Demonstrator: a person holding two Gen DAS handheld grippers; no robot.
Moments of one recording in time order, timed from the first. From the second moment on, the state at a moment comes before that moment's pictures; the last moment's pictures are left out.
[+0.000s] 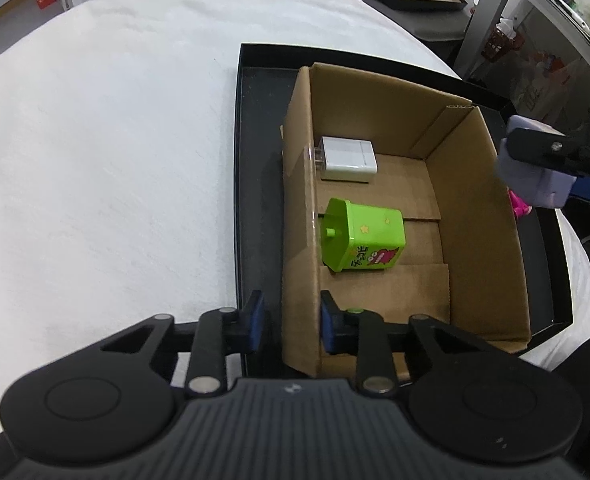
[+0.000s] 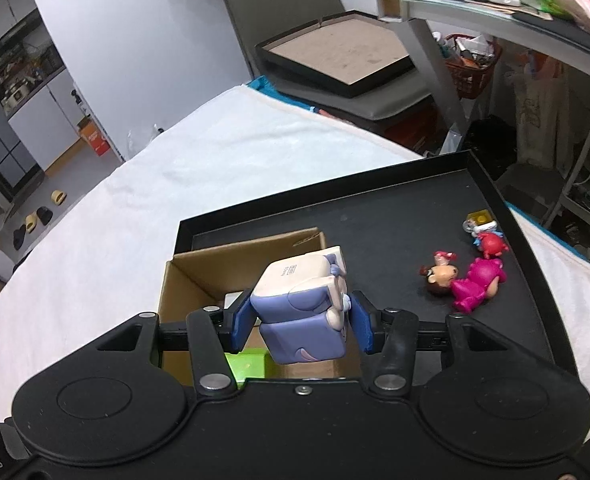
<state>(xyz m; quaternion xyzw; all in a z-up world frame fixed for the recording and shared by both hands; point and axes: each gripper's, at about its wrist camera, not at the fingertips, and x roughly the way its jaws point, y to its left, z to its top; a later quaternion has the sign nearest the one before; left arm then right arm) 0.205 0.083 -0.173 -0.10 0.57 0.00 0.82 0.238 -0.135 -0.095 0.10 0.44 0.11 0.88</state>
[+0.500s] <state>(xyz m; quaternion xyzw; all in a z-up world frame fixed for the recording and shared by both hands) 0.207 0.083 -0.177 -0.10 0.56 -0.02 0.82 0.246 -0.102 -0.110 0.09 0.47 0.13 0.87</state>
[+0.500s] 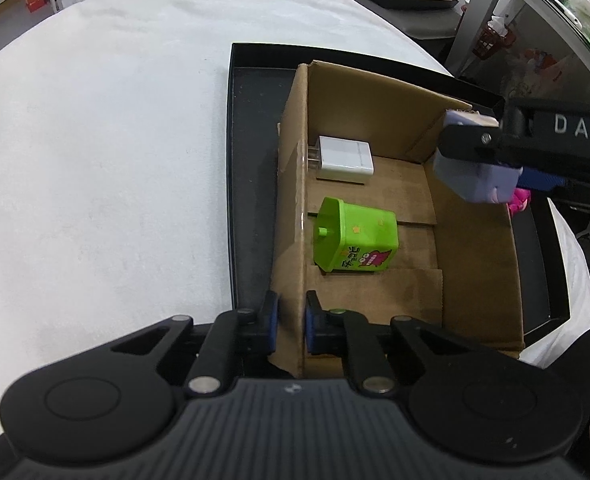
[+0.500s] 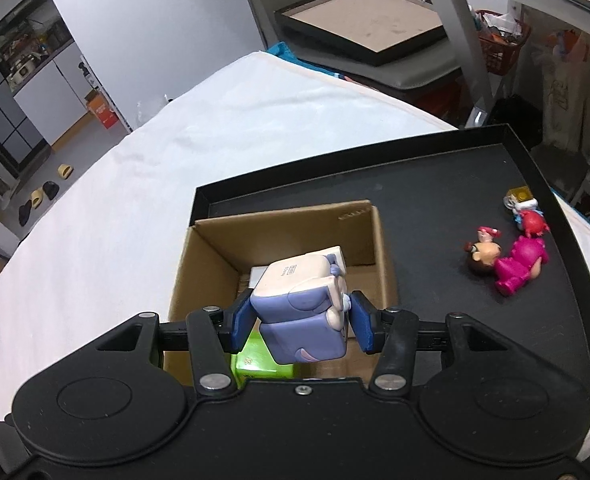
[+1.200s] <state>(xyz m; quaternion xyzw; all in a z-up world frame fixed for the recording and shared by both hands) 0.206 0.078 -0.173 -0.09 0.56 -0.01 0.82 0.245 -0.140 -0.113 0.12 0.47 0.12 0.87</state>
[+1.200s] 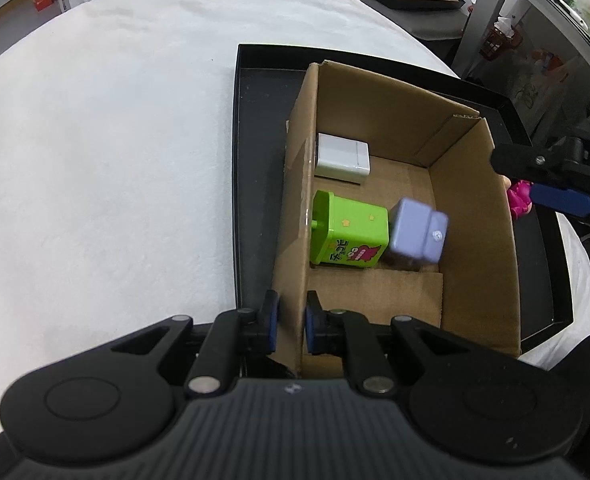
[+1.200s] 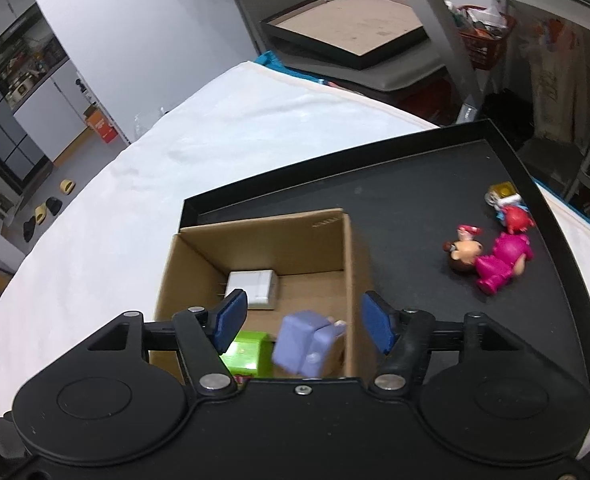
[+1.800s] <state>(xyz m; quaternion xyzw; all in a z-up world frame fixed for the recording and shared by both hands) 0.202 0.057 -0.153 -0.04 0.54 0.04 0.84 0.244 -0.218 -0.133 0.17 0.46 0.08 0.87</state>
